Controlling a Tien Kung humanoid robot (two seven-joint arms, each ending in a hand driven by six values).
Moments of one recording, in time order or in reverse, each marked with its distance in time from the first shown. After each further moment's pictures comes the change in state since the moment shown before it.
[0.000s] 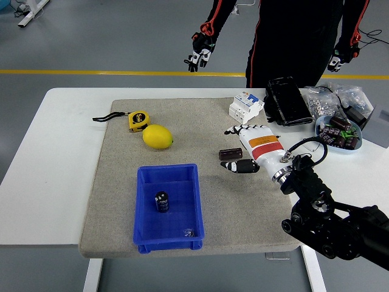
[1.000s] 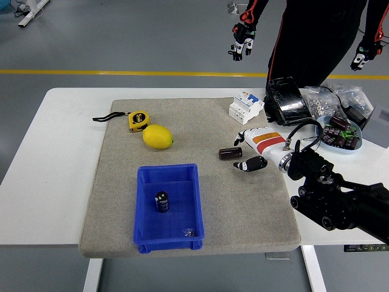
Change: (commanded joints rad) left arm -0.062 0.006 -0.005 -0.004 0.029 0.009 -0.002; right arm 0.154 0.051 -0.232 -0.286 0.281 0.195 0.168
